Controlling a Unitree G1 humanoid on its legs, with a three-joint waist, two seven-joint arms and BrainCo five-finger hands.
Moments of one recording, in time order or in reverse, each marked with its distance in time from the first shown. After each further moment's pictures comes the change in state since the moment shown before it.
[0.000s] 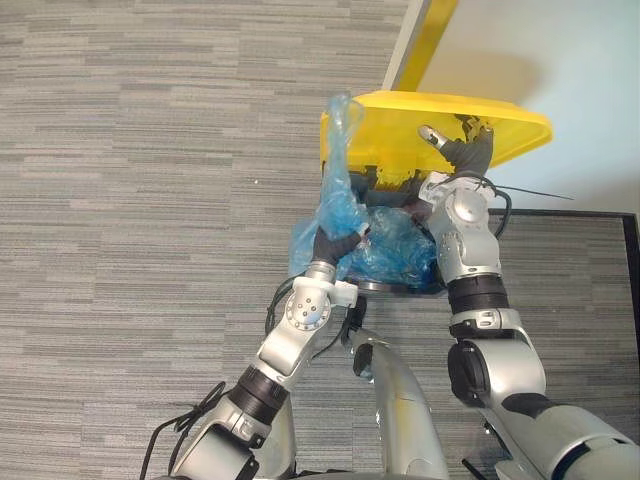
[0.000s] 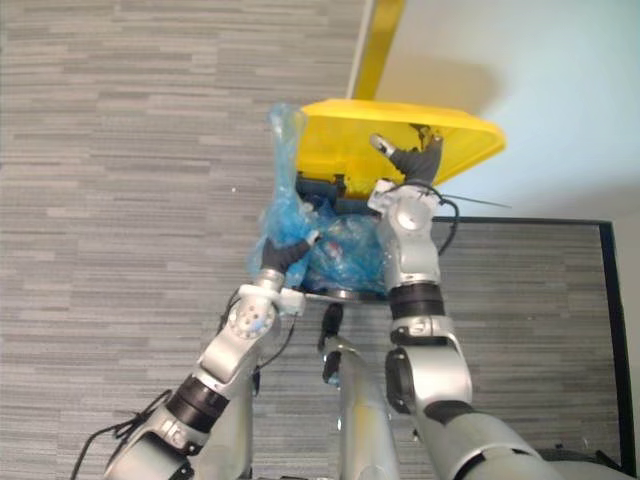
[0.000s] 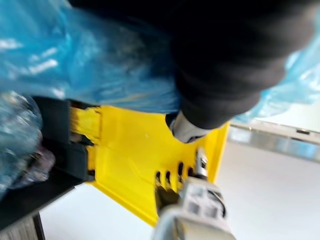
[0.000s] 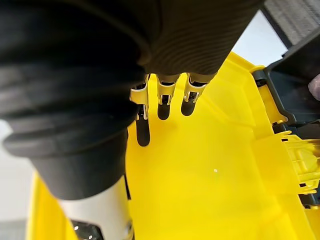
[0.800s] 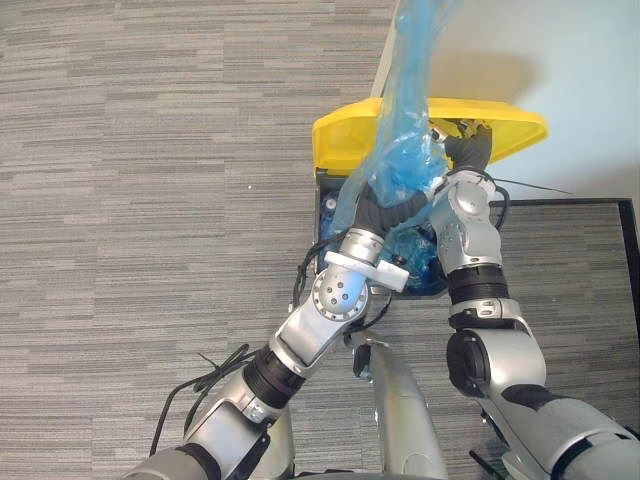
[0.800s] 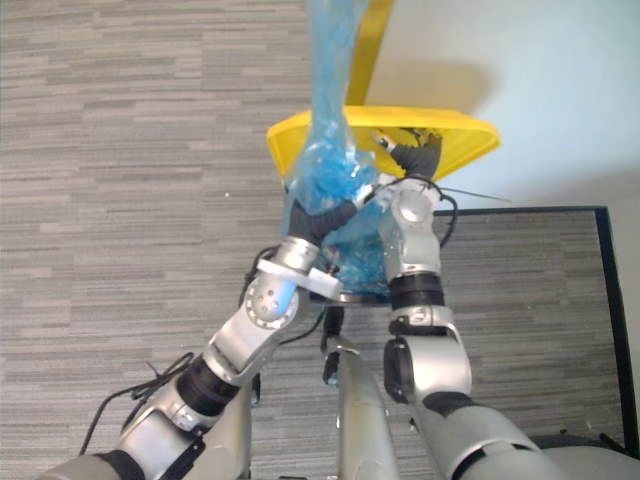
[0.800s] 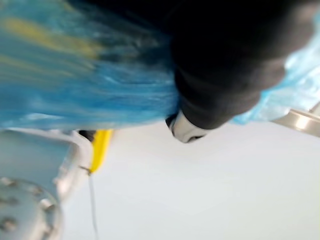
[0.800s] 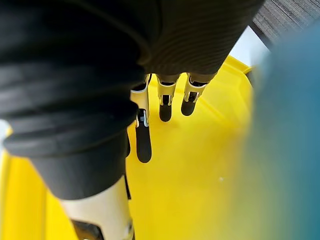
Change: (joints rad) left arm -0.117 -0.016 -0.104 -0.212 0.002 -0.022 0.020; right arm -0.032 0.002 -0.014 0.072 0.017 0.012 0.033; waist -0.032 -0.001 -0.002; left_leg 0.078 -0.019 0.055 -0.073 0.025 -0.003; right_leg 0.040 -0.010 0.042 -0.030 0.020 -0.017
